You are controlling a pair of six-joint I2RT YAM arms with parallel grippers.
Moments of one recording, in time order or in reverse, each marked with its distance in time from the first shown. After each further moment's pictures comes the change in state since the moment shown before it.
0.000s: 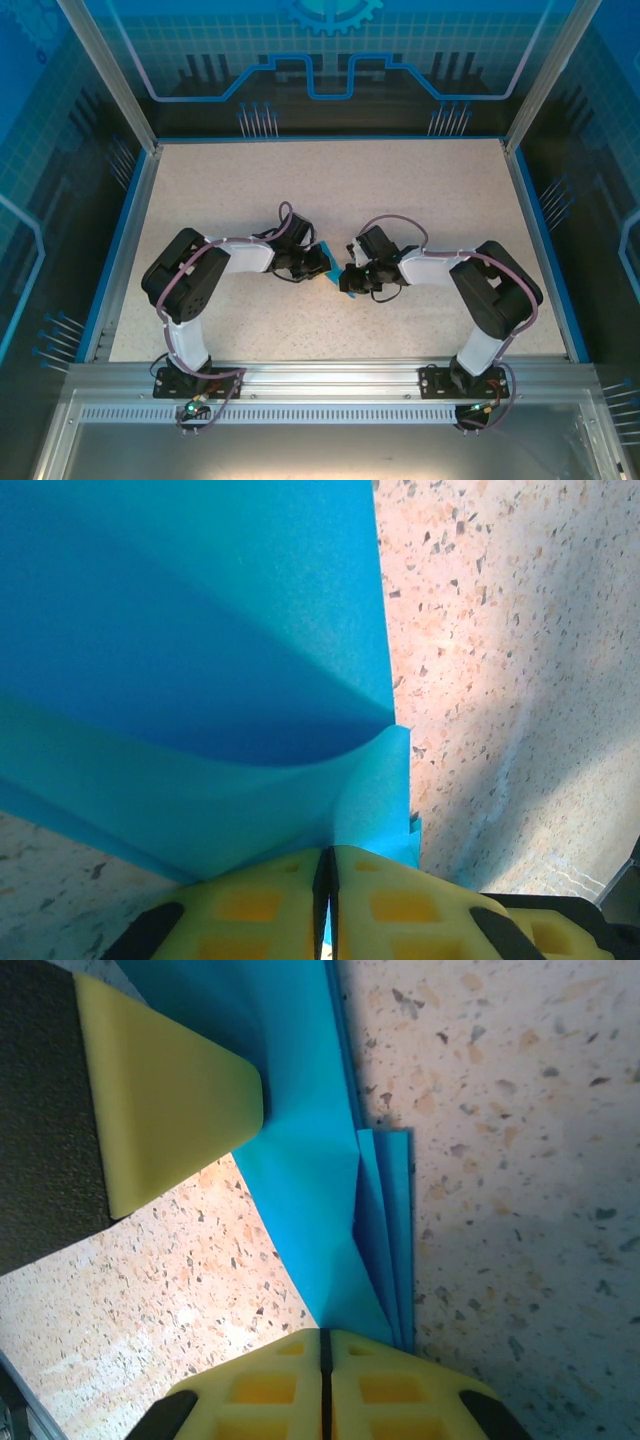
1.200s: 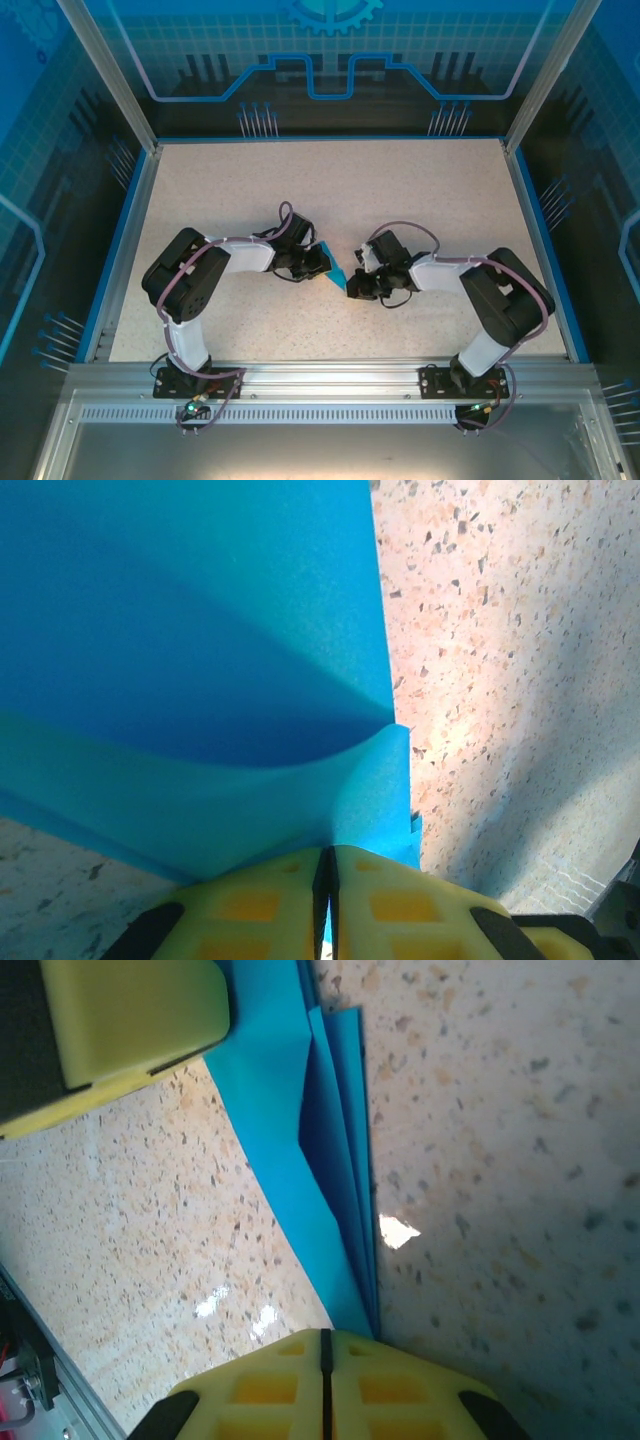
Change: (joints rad) left arm 0.000 0.003 0.009 -0.014 0.000 0.000; right arm -0.047 -0.091 -0.103 0.015 -0.094 -0.007
